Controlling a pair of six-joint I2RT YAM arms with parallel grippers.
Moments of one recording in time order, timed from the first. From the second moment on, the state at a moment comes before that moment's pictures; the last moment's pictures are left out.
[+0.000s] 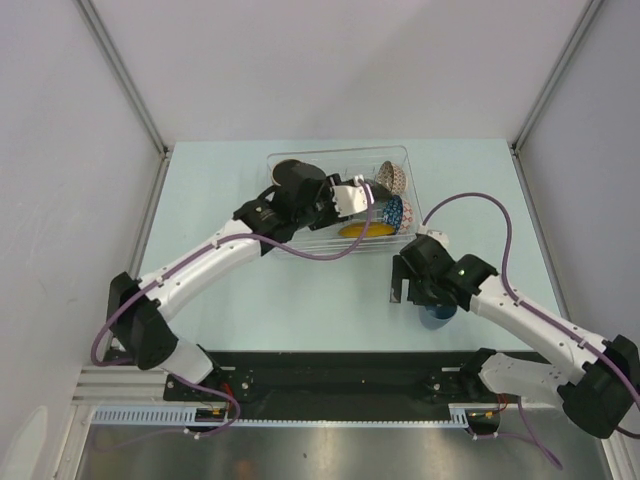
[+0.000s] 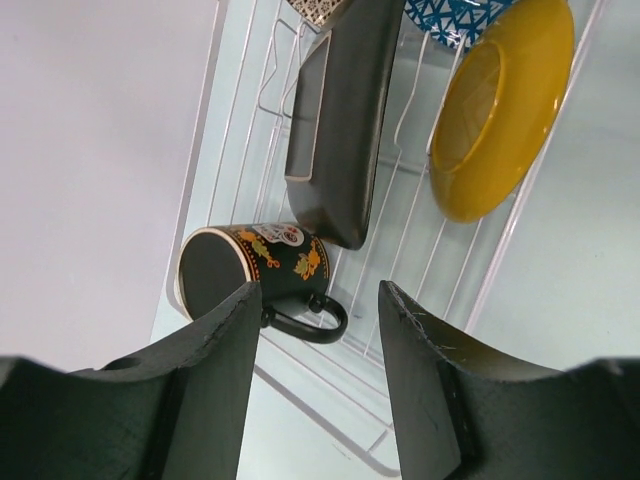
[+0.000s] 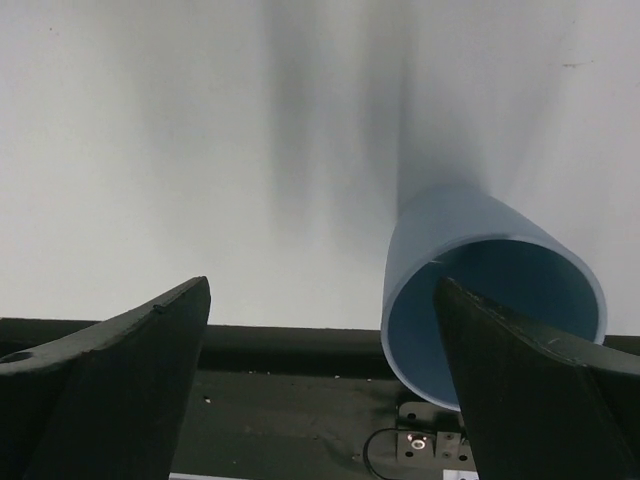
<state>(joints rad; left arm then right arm) -0.78 1.53 1.41 -0.44 -0.09 0.72 0.72 1.07 0.86 -0.90 0.24 0.73</state>
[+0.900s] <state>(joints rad) -0.50 1.15 1.18 -0.59 -0.01 0.49 0.78 1.31 0.85 -0.75 0.29 0.61</state>
